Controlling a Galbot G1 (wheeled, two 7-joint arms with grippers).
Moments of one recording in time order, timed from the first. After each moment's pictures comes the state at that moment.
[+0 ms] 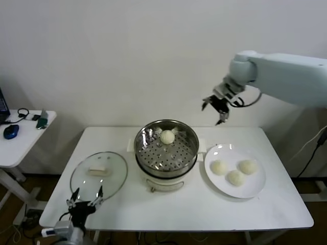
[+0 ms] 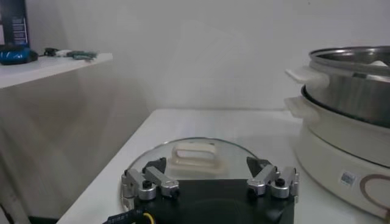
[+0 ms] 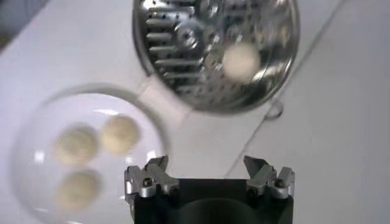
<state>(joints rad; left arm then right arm) 1.65 -1.45 -0.68 -2.01 -0.18 0.21 -0.04 0.96 0.88 -1.80 1.28 0.52 0.02 -0.94</state>
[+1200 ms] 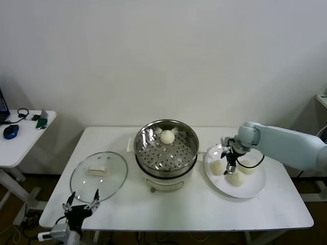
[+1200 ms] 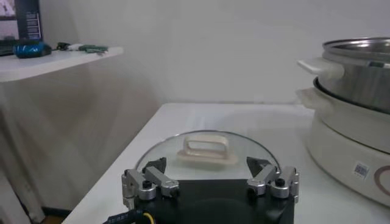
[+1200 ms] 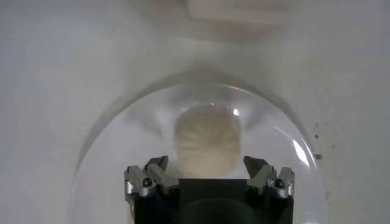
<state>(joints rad) 1.67 -1.45 -0.71 -2.01 -0.18 0.20 -0.05 0.33 0.89 -1.46 1.06 0.46 -0.30 -0.82</state>
